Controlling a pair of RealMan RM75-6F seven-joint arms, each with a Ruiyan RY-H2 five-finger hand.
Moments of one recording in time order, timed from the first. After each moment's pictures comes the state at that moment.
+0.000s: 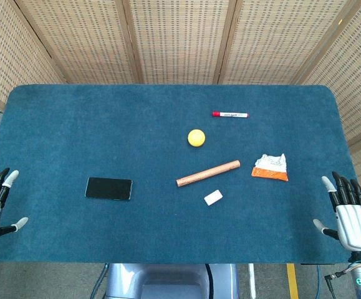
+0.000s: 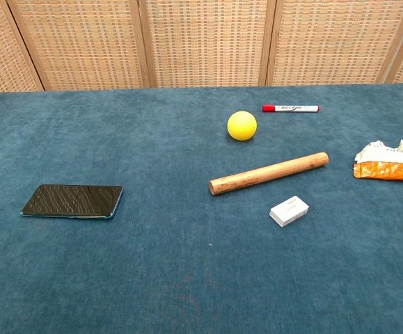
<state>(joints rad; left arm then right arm) -0.08 -1.10 -0.02 -1.66 1.51 1.50 0.13 0.07 -1.15 0.08 -1.61 -1.51 1.52 -0.12</state>
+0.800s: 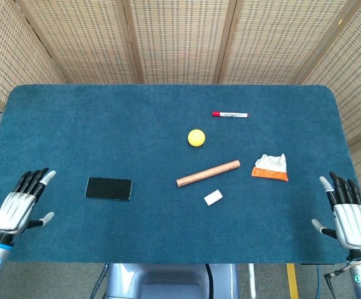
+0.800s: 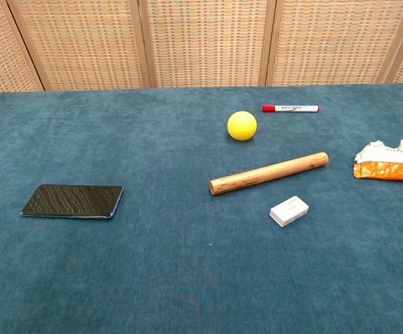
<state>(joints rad) -0.21 -1.21 -0.02 -1.52 1.57 1.31 0.01 0.09 -1.16 0.08 -1.57 -1.50 1.49 -0.09</state>
